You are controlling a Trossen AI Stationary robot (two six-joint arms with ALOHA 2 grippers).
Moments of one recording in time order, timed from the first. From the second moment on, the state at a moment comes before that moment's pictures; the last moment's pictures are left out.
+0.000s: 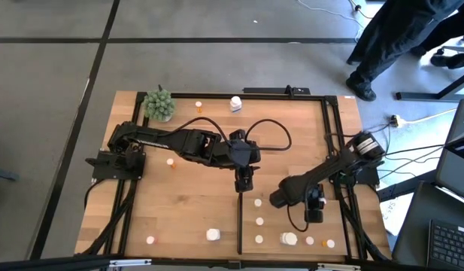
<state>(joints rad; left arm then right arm) -0.21 1.89 2.06 -0.80 -0.35 -0.19 0.47 1.83 1.20 -1.57 -0.45 0.44</state>
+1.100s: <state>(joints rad) -0.21 1.89 2.06 -0.80 -0.35 -0.17 0.47 1.77 1.23 -1.57 -0.28 0.47</state>
